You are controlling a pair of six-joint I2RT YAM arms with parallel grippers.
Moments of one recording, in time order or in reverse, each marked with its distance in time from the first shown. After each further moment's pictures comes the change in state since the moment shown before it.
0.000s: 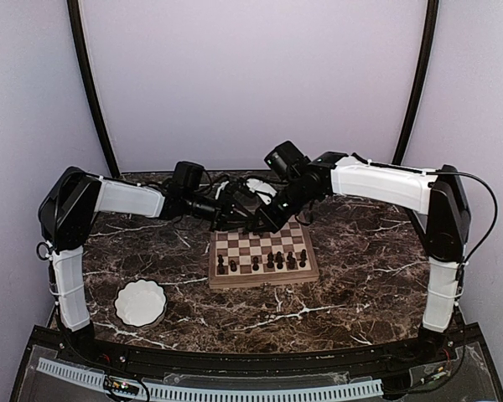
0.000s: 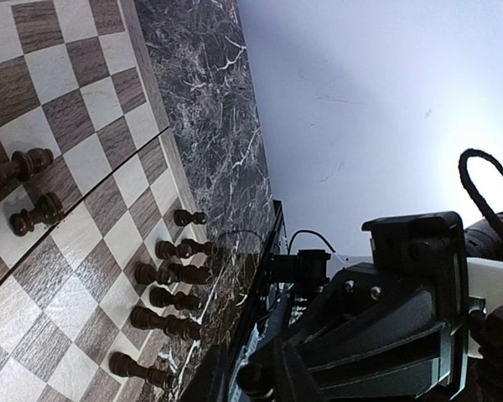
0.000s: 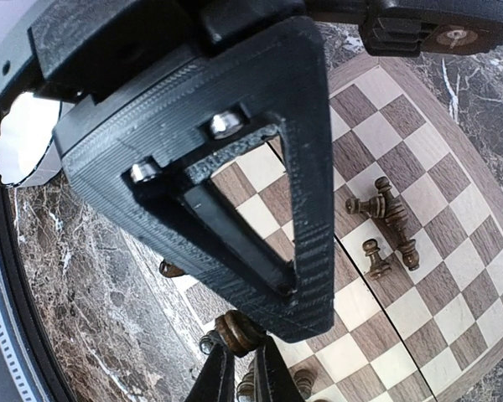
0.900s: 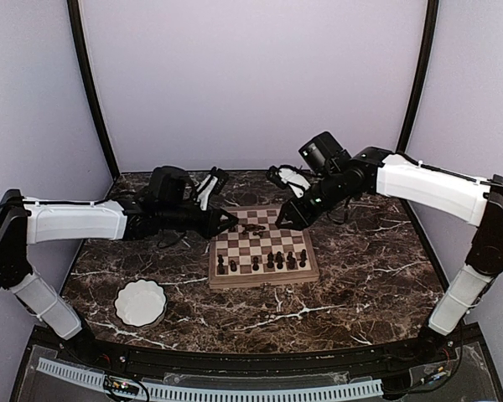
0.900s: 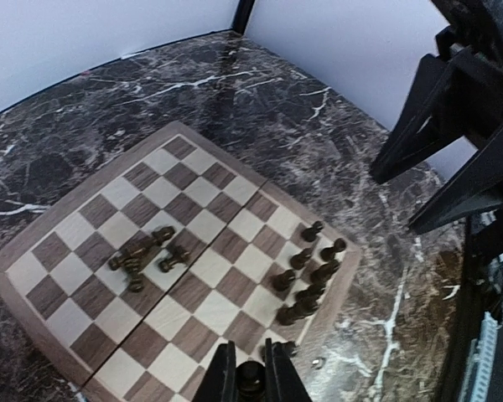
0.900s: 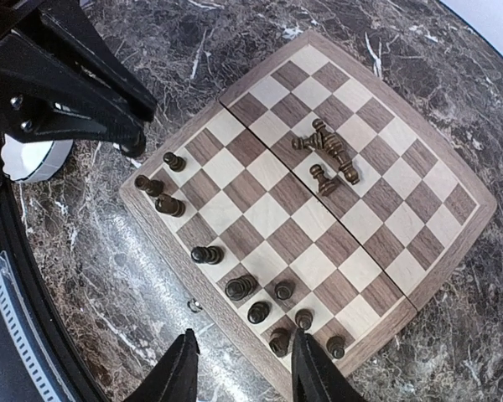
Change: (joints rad) left arm -0.164 -0.455 -0.292 -0.095 -0.712 0.731; right arm -0.037 -0.294 -0.214 -0.024 0.081 0.079
